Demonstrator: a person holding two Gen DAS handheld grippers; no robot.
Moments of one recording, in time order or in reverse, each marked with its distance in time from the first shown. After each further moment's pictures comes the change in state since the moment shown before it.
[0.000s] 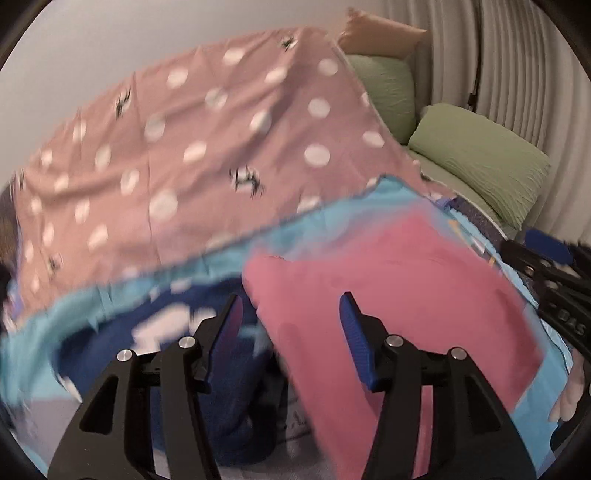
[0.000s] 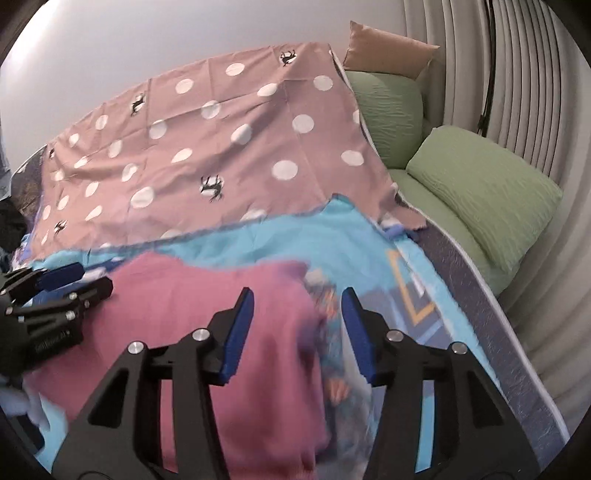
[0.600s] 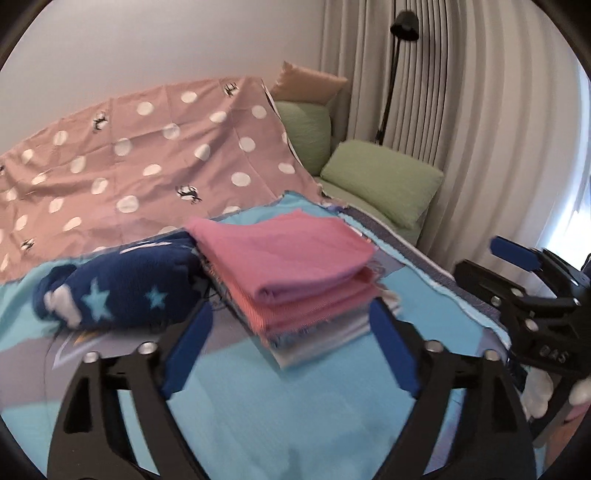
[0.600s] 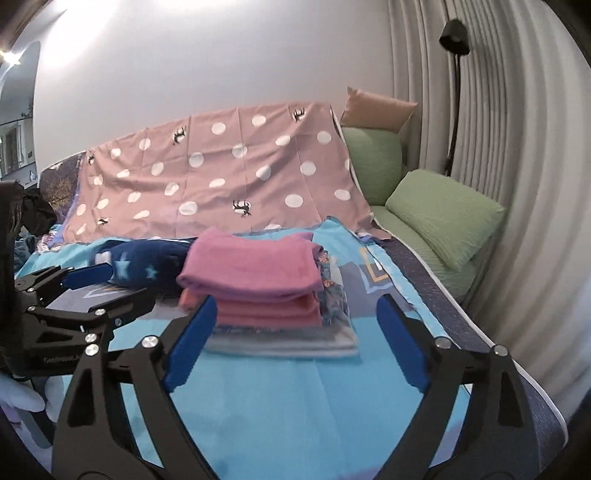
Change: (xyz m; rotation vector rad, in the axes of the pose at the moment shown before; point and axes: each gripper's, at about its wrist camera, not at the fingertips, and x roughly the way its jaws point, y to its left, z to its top) left arm -0.179 -0.015 -0.128 0.014 -0.199 -0.269; right arm -0.251 0.030 -0.117 -0.041 -0.190 -0.023
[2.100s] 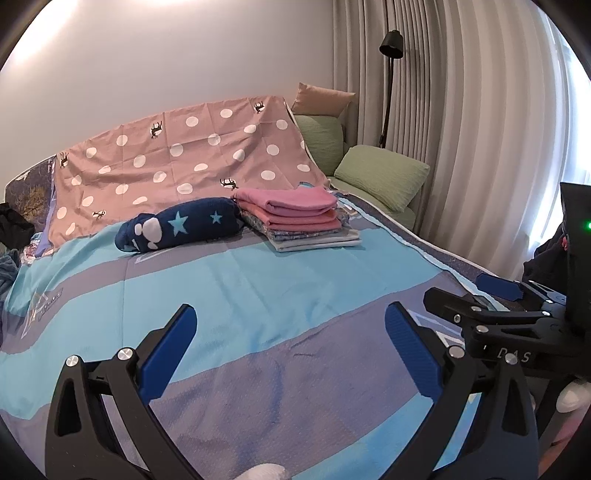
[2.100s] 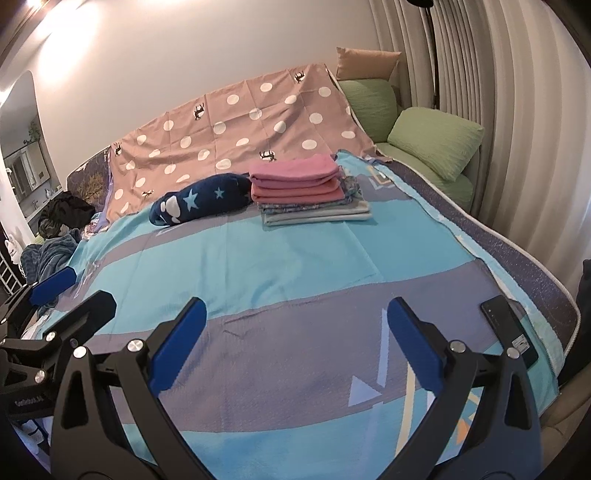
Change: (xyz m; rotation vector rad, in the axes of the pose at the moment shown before) left arm -0.220 -0.078 -0.125 -0.005 -0.026 0.141; right arm -0.168 0.028 -0.110 0.154 0.175 0.085
